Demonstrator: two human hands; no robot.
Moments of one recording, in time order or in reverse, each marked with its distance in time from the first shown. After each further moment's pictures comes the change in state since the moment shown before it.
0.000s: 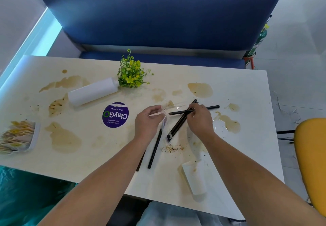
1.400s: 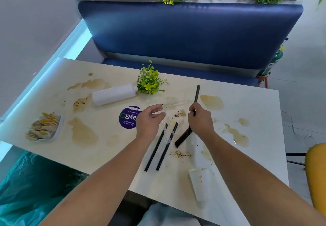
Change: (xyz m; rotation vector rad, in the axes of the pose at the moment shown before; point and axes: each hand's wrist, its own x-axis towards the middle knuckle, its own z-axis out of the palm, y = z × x) left_hand -0.010 0.034 -0.035 -0.067 0.140 0.115; right_hand 0.001 -0.060 -0.009 0.088 -0.079 -0.098
